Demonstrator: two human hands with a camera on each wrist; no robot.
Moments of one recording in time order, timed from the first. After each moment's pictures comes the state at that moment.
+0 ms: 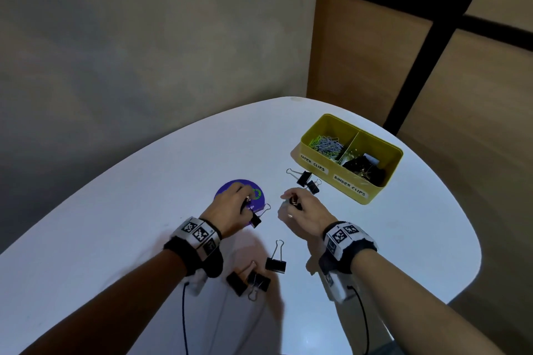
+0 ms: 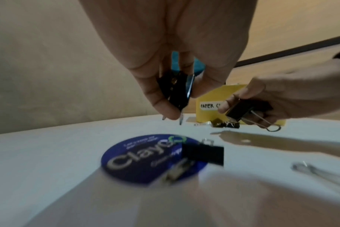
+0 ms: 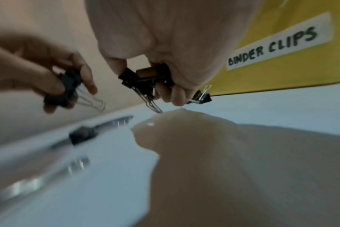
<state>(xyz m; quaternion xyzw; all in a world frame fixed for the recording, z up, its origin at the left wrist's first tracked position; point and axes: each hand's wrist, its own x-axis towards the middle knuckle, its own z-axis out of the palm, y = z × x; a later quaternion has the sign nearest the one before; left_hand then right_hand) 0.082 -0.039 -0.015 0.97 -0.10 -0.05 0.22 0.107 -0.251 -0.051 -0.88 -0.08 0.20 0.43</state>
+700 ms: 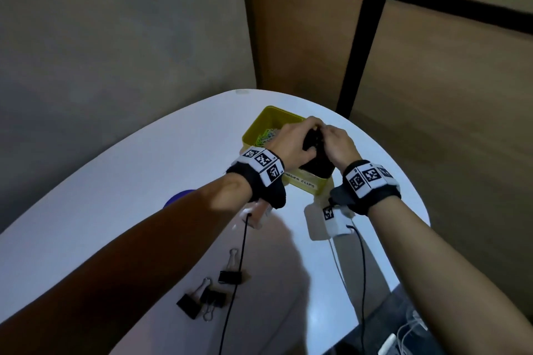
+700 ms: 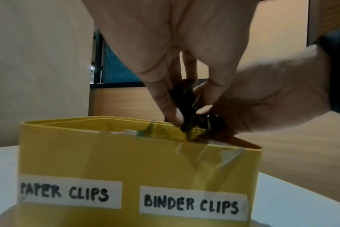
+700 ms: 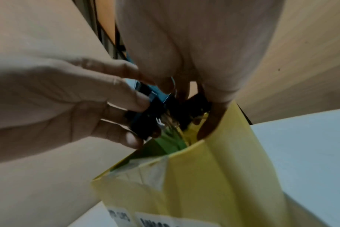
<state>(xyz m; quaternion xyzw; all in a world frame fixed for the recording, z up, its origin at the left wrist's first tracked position) 0.190 -0.259 0.053 0.91 -0.28 -0.06 0.29 0.177 -0.389 0.032 -0.84 0.14 0.03 0.51</state>
